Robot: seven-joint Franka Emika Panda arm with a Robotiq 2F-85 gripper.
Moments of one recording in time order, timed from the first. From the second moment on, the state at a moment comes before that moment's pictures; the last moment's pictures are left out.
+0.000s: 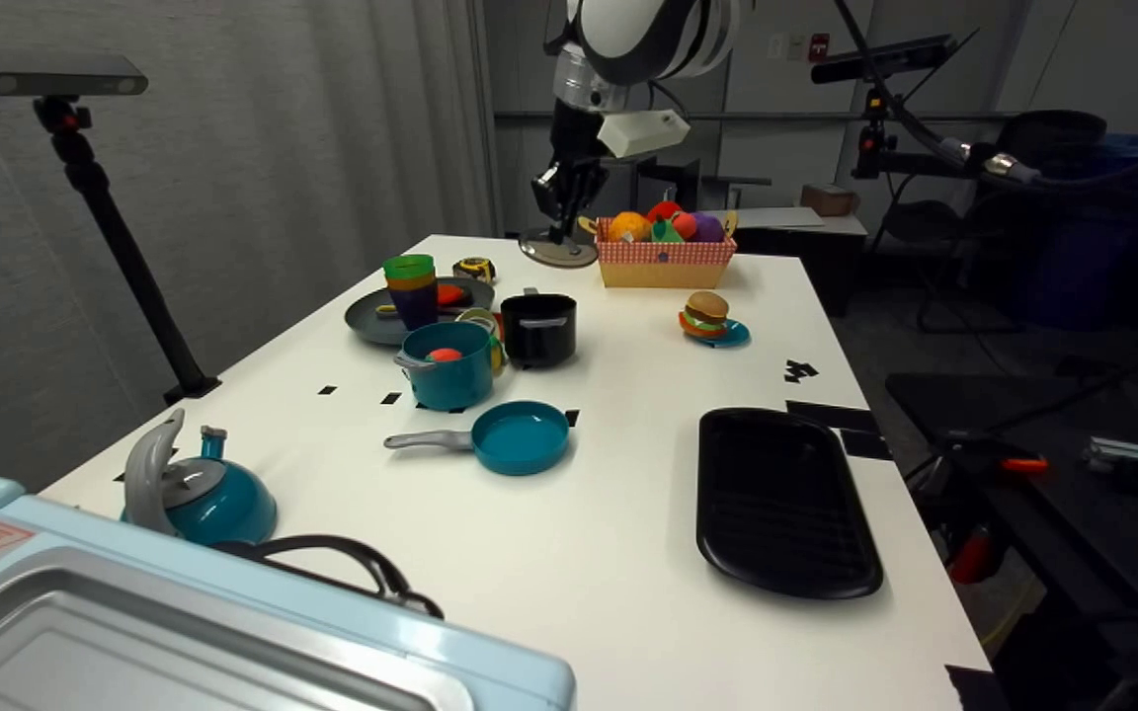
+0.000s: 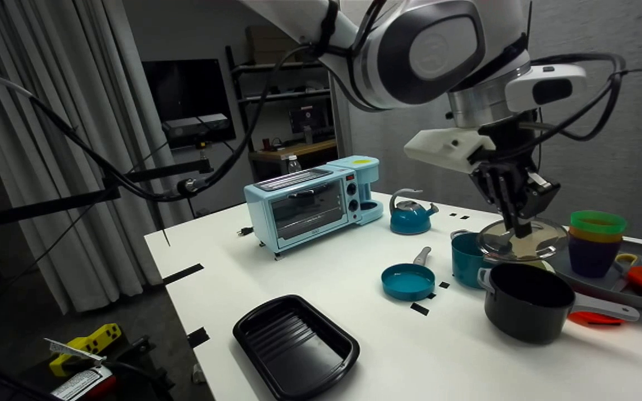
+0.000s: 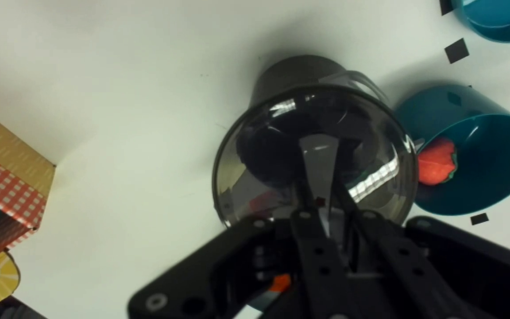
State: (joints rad) arm -0.29 0.53 -0.23 -1.75 0.14 2.56 0.02
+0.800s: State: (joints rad) arm -0.34 0.75 -0.17 -1.50 0.16 2.47 0.03
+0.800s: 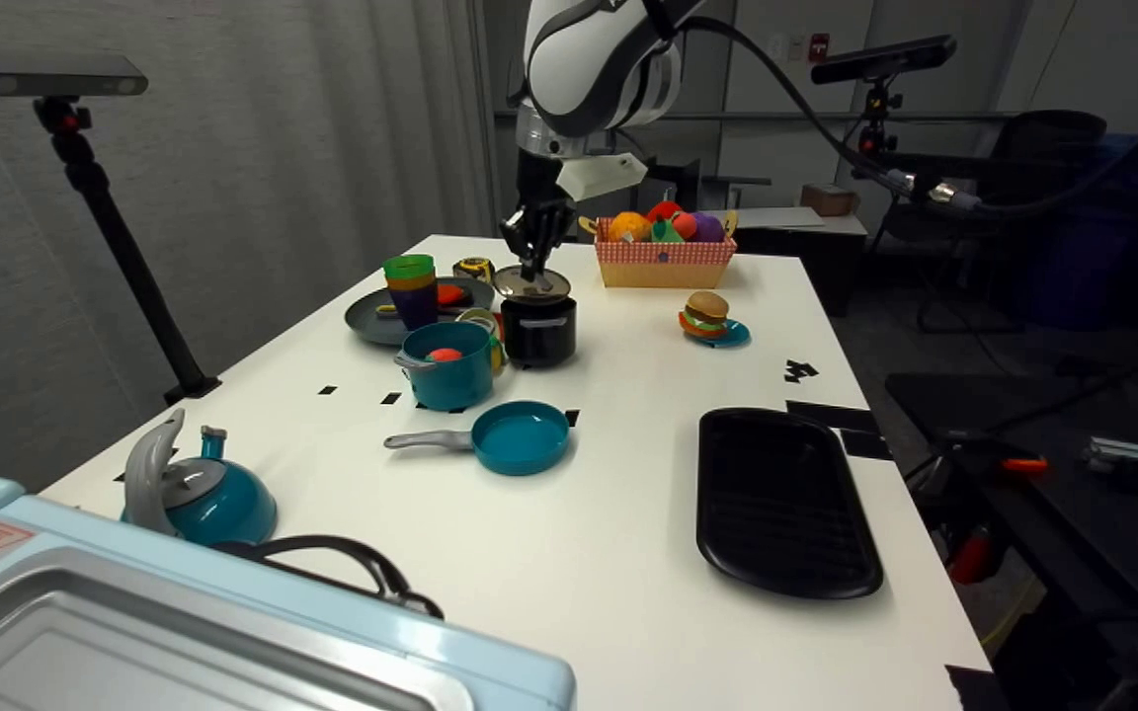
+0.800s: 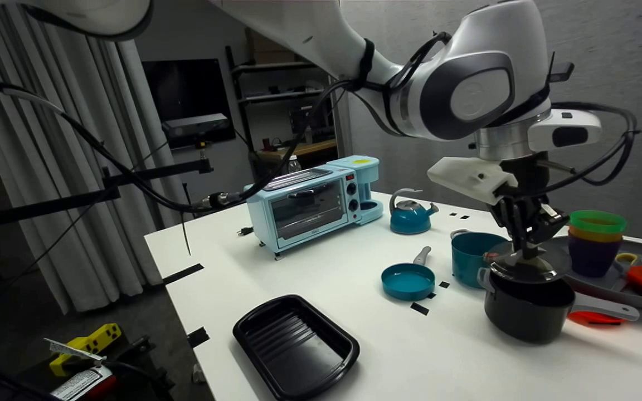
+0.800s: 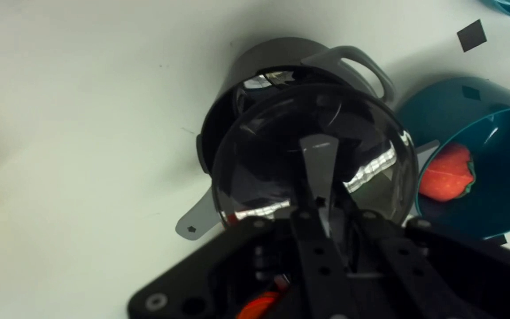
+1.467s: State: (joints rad) arm -0.36 0.80 -0.17 -1.41 0.16 2.39 0.03
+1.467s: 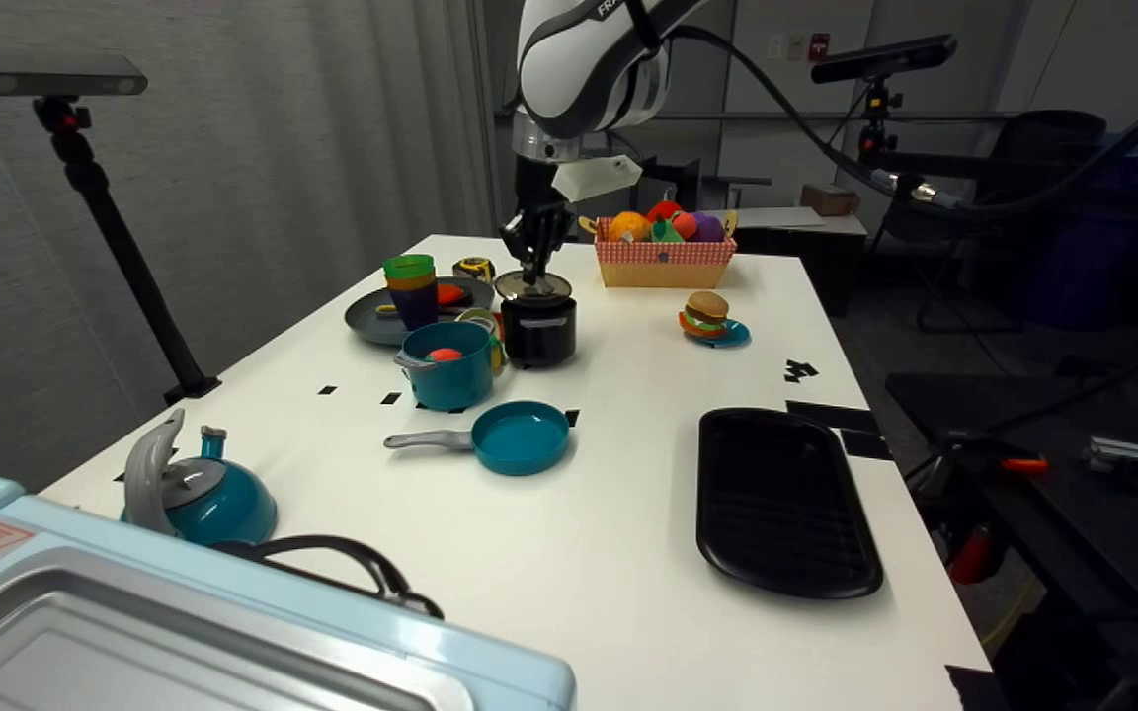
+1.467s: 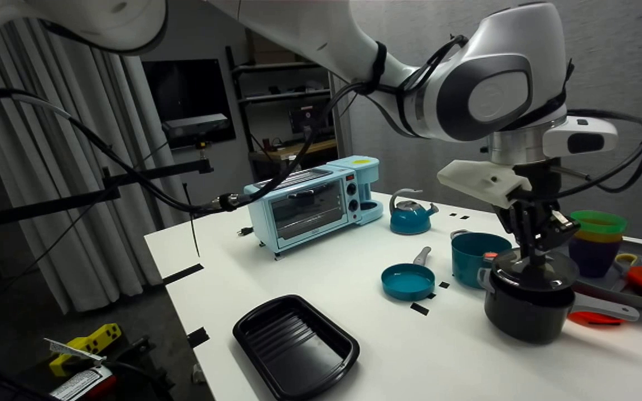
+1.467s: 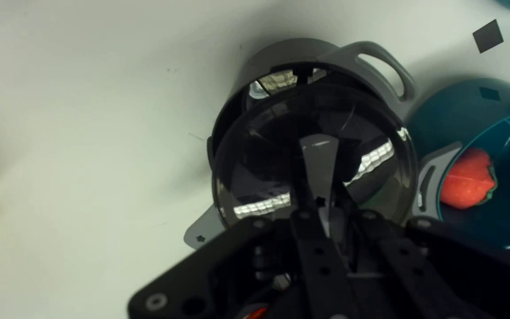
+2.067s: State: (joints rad) arm -0.37 0.81 -0.16 -1.41 0.16 2.39 0.03
